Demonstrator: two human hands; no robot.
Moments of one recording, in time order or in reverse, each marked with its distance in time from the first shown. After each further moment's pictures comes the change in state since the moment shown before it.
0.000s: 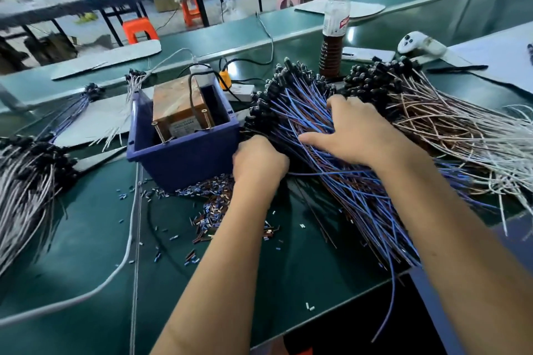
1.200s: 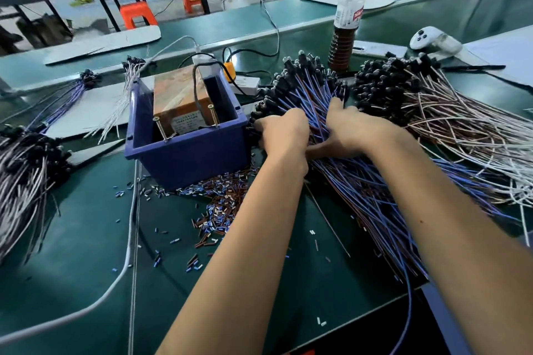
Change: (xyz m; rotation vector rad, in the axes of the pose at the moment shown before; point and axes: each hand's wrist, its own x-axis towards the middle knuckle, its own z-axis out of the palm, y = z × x) left_hand 0.016 0.046 0.003 -1.149 -0.077 -0.322; right_hand 0.048 -0.010 0.023 -0.100 -0.287 0.096
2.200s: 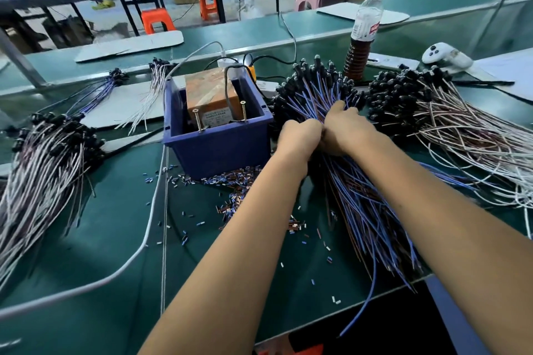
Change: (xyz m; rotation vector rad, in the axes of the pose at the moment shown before) left_hand 0.010 -0.009 -0.027 0.259 -0.171 0.072; right_hand 0.008 -0.036 0.013 0.031 0.124 0.101
